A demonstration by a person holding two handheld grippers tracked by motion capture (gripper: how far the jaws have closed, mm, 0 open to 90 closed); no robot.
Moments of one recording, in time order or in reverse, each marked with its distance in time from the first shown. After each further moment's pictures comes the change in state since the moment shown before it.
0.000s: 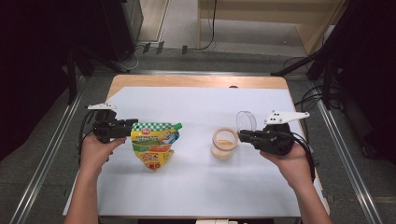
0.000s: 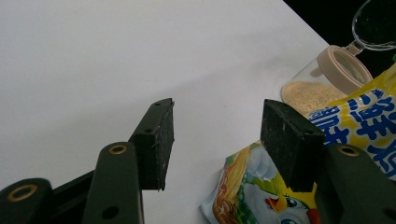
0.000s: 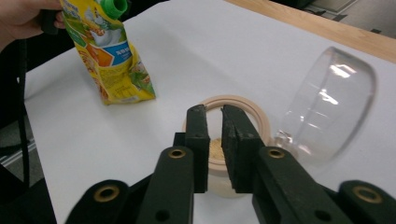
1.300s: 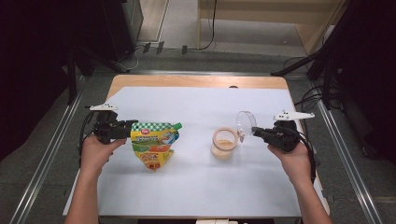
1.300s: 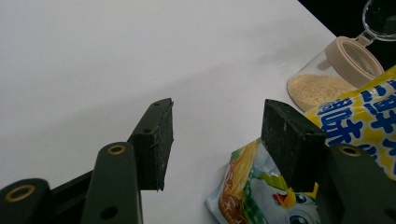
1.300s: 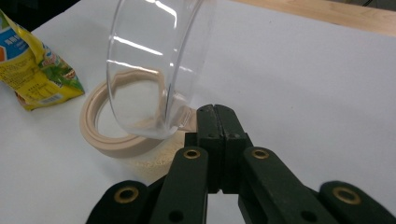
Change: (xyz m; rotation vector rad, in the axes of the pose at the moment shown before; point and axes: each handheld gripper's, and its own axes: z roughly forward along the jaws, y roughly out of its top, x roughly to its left) left arm 0.001 -0.002 0.003 0.021 0.018 0.008; right arm -0.049 -0.032 0.014 0.009 -0.152 0.133
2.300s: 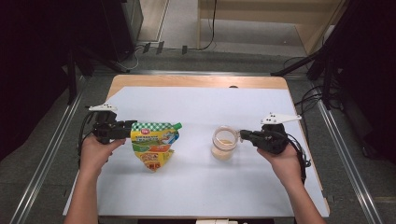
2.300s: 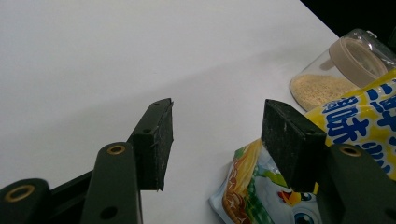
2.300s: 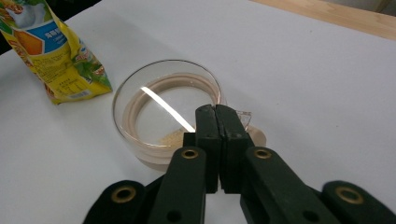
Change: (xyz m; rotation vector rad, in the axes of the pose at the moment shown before) left arm 0.003 -0.002 -0.001 0.000 0.004 -0.006; right arm 0.027 0.005 0.013 -0.004 0.066 -0.067
